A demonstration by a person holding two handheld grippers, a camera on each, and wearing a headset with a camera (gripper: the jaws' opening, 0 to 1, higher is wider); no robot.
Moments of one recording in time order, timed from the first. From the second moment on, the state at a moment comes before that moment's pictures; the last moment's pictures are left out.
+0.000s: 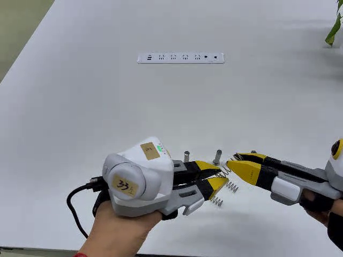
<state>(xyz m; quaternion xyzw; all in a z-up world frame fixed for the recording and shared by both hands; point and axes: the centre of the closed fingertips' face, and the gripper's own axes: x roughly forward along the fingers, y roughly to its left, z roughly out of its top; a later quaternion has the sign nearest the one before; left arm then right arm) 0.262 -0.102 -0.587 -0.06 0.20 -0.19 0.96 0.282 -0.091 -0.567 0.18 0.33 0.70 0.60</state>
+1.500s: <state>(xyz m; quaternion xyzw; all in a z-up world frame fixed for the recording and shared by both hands) 0.260 -0.117 -0.597 -0.04 0.22 -0.23 0.95 0.263 -0.095 -0.558 0.02 0.26 0.77 0.58</state>
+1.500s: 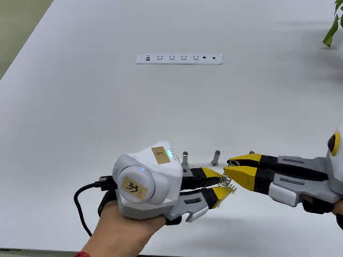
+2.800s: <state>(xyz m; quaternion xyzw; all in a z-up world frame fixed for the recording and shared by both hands) 0.259 -0.114 -0.602 -0.02 0.21 -0.24 0.95 0.245 -0.100 -0.577 -0.38 0.17 0.86 0.29</state>
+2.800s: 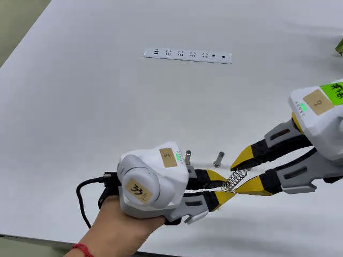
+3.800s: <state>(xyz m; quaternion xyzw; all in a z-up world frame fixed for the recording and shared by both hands) 0.260 -0.109 -0.602 -0.03 0.21 -0.24 0.95 0.243 -0.097 -0.577 -0.39 0.18 0.86 0.27</state>
